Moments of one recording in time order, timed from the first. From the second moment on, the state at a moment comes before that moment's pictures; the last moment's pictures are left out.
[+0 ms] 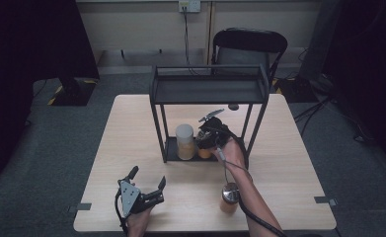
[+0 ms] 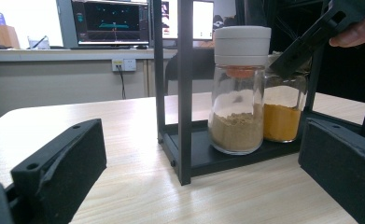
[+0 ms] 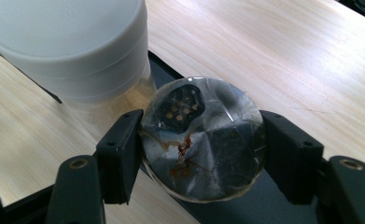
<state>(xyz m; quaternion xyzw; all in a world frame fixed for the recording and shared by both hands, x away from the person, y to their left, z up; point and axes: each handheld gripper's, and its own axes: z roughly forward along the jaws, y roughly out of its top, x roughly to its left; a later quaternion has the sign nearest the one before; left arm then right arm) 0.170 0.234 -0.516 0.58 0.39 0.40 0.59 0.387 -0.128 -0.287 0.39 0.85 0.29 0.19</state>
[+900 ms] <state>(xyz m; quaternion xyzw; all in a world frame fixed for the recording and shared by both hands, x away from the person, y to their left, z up) 0.170 0.234 -0.517 0.58 0.39 0.40 0.59 0.383 -0.128 -0.292 0.39 0.85 0.29 0.20</state>
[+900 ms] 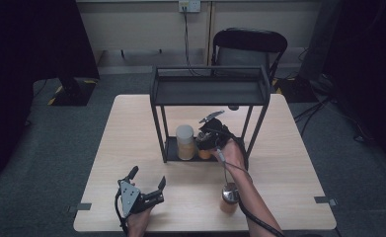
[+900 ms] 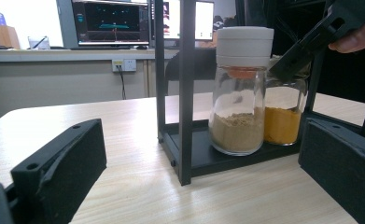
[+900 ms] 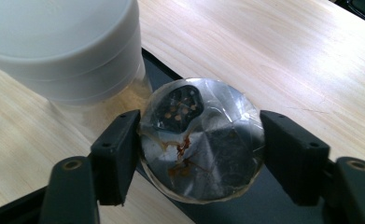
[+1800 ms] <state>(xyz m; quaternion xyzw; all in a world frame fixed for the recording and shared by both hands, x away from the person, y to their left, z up) 0.170 0.234 -0.517 0.58 0.39 0.40 0.59 0.371 -0.143 -0.294 0.38 0.83 0.34 0.22</state>
